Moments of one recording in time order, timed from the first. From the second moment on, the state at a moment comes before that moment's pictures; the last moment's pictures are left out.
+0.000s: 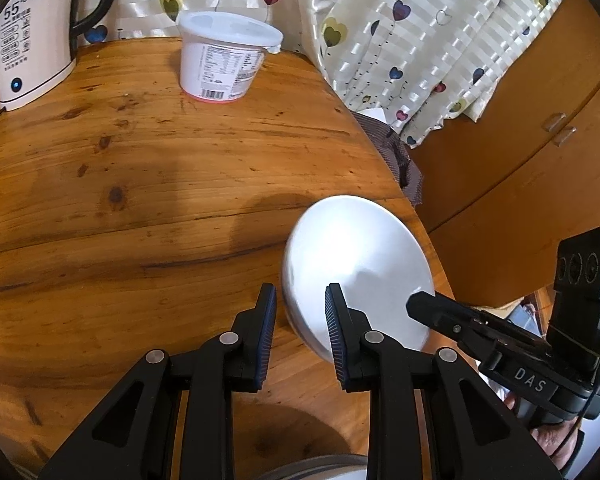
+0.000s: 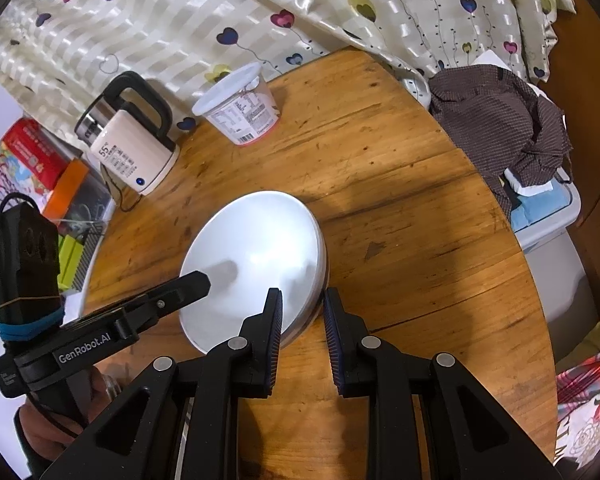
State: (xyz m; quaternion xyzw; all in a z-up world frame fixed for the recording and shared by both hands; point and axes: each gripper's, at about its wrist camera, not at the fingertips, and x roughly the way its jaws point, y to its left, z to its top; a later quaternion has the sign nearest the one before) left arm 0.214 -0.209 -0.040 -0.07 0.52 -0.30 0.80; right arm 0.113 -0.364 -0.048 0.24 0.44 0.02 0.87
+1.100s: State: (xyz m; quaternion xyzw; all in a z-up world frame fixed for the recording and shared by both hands) left arm 0.180 -0.183 -0.005 -0.06 0.48 -0.29 0.82; right arm 0.088 -0.332 -0.011 0.20 0.41 0.03 0.89
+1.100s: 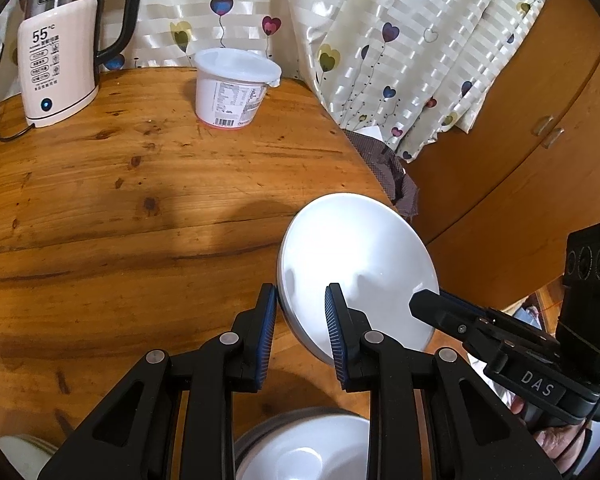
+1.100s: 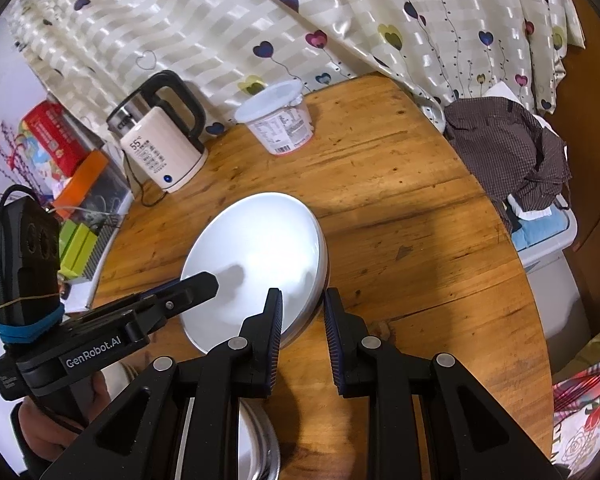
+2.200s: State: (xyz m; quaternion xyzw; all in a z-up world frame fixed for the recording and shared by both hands) left arm 0.122 -0.147 0.030 -0.07 0.46 -0.28 0.84; right arm 0.035 -0.297 0.024 0.20 0.39 0.06 0.90
